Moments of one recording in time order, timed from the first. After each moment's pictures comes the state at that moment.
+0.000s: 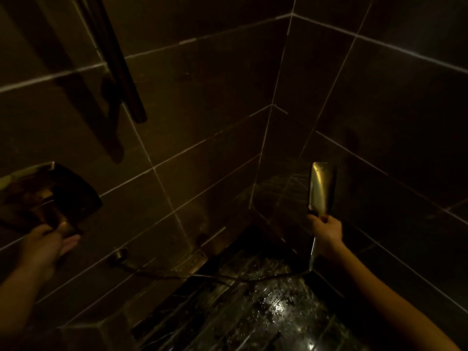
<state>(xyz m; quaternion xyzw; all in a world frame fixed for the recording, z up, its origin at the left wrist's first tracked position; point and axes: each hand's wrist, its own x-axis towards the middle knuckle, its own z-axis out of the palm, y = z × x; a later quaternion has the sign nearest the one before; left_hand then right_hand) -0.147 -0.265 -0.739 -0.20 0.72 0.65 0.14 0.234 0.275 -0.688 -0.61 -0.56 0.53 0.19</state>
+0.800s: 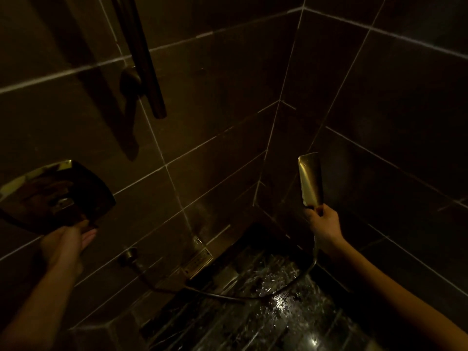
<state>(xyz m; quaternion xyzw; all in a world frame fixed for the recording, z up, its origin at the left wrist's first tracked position) -0.099 -0.216 -0.659 -0.29 0.68 0.66 0.10 0.208 0.225 -0.661 -0.52 -0.62 0.56 0.17</state>
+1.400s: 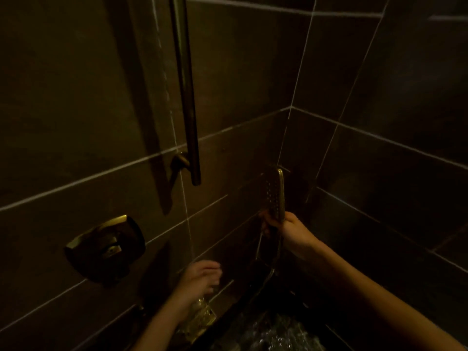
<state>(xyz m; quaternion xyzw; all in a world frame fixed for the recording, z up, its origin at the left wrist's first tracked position) 0.040 -0.103 -0.557 0.07 0.73 0.53 0.41 0.141 0.143 -0.473 -0.24 -0.64 0.72 0.06</state>
